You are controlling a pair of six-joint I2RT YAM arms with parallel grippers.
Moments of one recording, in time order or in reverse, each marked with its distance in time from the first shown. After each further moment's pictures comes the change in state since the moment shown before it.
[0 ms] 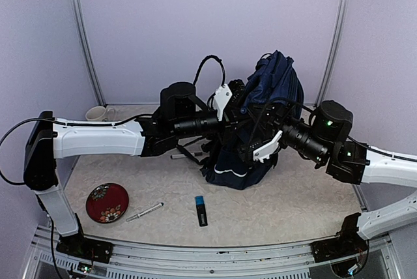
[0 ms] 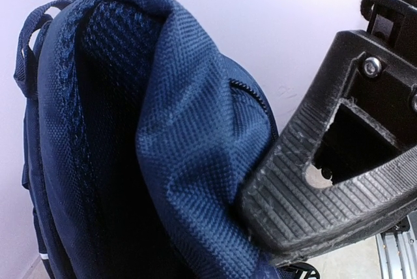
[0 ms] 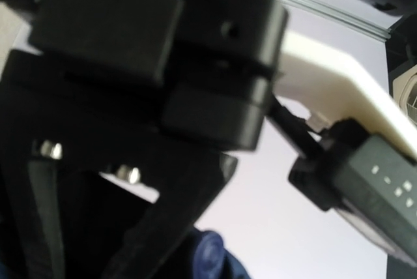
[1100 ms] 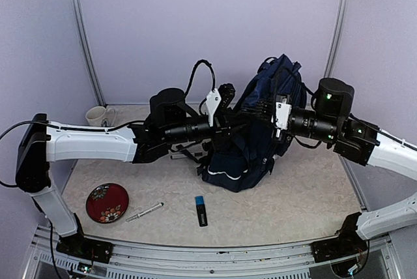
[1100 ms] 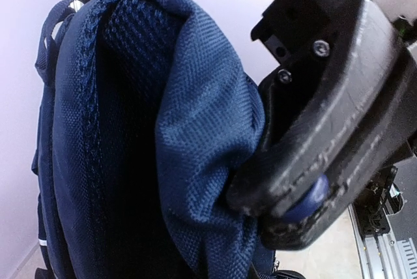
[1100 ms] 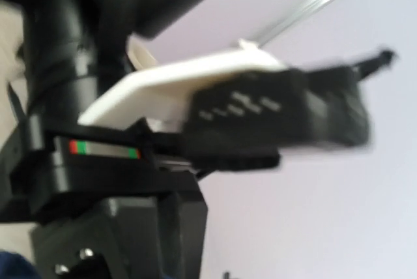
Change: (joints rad) left arm 0.016 -0.064 -0.118 0.092 0.061 -0.058; right arm -0.101 0.014 0.187 -0.299 -0.337 0.938
